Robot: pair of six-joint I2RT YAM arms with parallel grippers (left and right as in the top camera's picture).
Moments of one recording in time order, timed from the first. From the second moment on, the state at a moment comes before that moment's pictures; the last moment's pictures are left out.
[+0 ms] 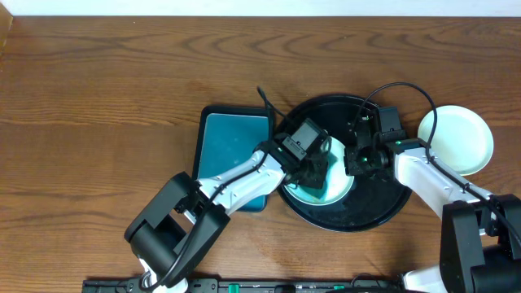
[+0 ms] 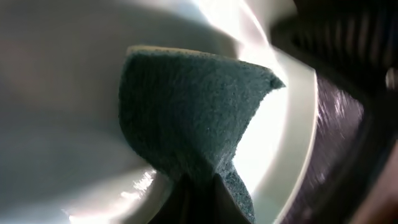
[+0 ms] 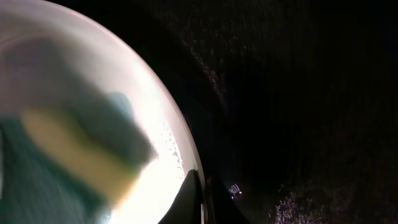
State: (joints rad) left arm -0.80 1.88 1.12 -0.37 0.30 -0.52; right arm 0.18 1.65 0.82 -0.43 -0.18 0.09
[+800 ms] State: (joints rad) left arm -0.84 1.88 1.12 -0.34 -0.16 -0.61; right arm 0.18 1.65 0.82 -0.42 -0.18 0.10
